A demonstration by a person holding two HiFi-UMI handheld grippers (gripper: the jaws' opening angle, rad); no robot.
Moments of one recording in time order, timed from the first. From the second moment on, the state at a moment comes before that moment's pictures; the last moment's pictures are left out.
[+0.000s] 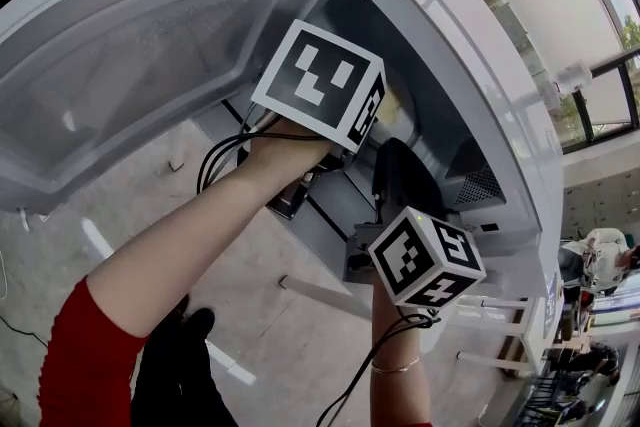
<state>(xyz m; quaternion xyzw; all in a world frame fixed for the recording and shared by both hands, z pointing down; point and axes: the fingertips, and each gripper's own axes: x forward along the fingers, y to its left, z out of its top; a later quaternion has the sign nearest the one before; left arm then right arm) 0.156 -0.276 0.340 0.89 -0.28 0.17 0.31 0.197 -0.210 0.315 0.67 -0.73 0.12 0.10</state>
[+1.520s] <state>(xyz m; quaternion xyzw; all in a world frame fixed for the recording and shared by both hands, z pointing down) 0.056 -0.219 0.254 0.94 -0.30 -0.01 0.14 0.116 -0.149 0.257 0.64 -0.76 0.09 0.01</state>
